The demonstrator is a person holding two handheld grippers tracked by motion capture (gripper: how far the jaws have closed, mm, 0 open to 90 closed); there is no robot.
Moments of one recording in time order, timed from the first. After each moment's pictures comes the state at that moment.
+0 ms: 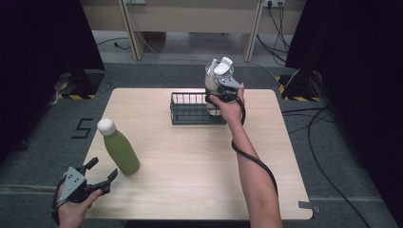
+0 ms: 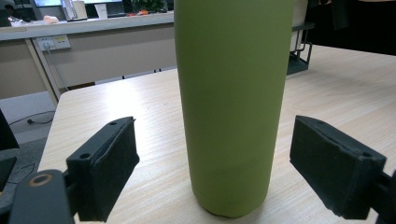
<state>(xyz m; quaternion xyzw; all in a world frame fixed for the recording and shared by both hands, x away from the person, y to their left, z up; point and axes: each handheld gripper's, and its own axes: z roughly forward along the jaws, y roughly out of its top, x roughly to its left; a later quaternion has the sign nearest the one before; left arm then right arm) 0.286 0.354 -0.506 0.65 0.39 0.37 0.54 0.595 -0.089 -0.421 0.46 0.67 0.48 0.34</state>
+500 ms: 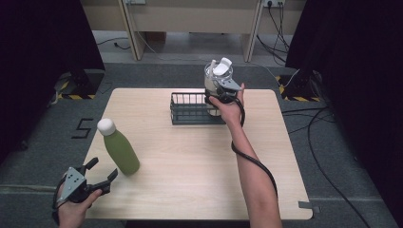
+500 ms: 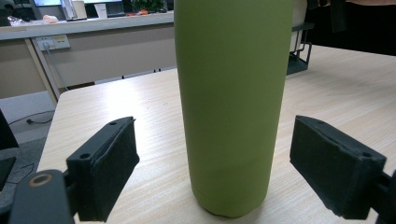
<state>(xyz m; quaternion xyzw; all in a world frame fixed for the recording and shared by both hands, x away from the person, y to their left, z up) 0.286 0.354 -0.506 0.65 0.39 0.37 0.54 0.593 -0.088 -0.426 0.45 0.67 0.49 0.34</state>
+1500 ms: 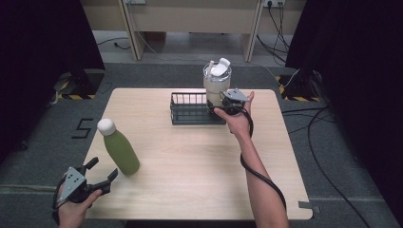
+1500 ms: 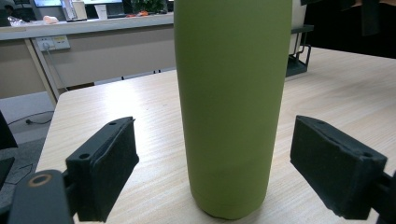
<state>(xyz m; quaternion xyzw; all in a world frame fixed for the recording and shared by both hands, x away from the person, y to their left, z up) 0.286 0.353 -0.506 0.65 0.39 0.36 0.54 0.543 -0.109 -0.426 0.41 0.68 0.50 0.34</state>
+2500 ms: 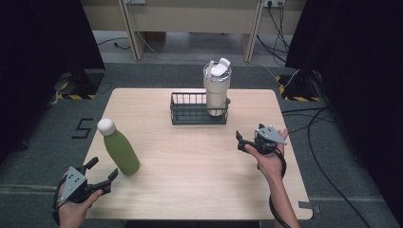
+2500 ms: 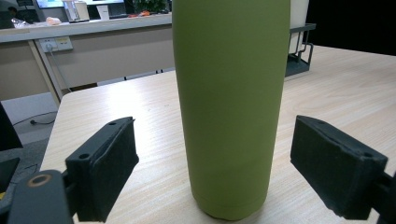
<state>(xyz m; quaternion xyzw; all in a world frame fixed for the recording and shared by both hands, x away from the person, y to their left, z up) 0.286 0.351 -0.504 0.65 0.39 0.37 0.54 0.422 -0.201 -0.464 0.45 0.66 0.49 0.35</state>
